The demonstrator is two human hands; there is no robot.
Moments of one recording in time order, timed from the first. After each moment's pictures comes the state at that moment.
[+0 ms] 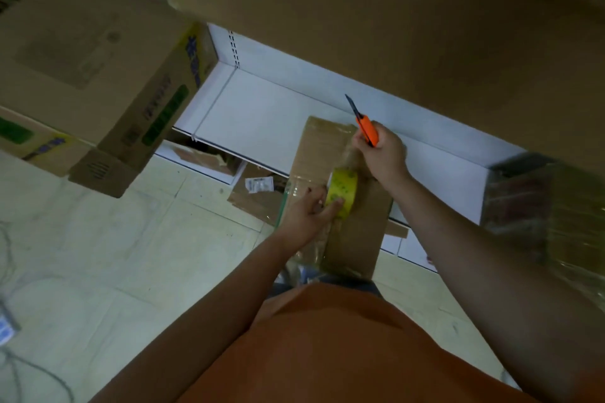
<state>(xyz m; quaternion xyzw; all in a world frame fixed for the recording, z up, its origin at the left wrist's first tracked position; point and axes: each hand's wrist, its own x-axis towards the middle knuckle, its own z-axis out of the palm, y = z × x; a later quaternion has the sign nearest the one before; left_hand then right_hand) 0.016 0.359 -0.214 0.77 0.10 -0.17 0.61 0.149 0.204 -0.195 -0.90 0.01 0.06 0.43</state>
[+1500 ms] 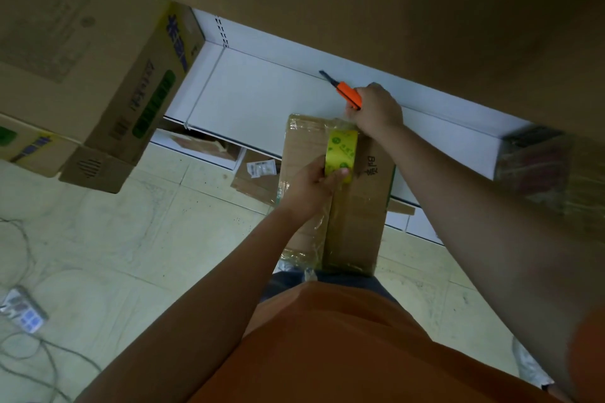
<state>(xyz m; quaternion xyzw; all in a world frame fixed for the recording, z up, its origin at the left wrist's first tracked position) 0.044 0.351 -0.195 0.72 0.10 -0.17 0.67 0.200 0.215 -0.203 -0.97 -0.06 0.11 0.18</state>
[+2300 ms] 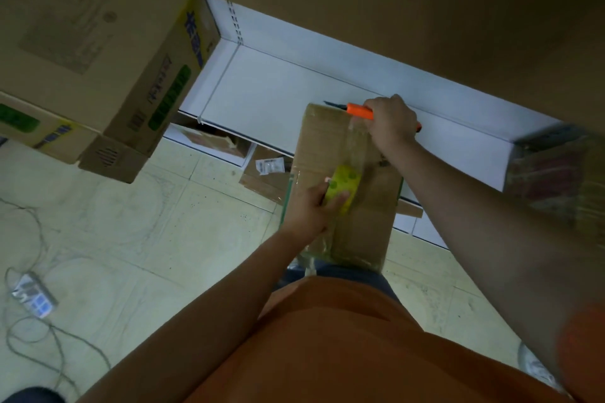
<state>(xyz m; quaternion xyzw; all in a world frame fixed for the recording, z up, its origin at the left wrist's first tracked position) -0.001 0.357 -0.199 0.76 0.15 -0.24 0.59 0.177 0.206 -0.215 -0.99 -0.10 0.06 0.11</state>
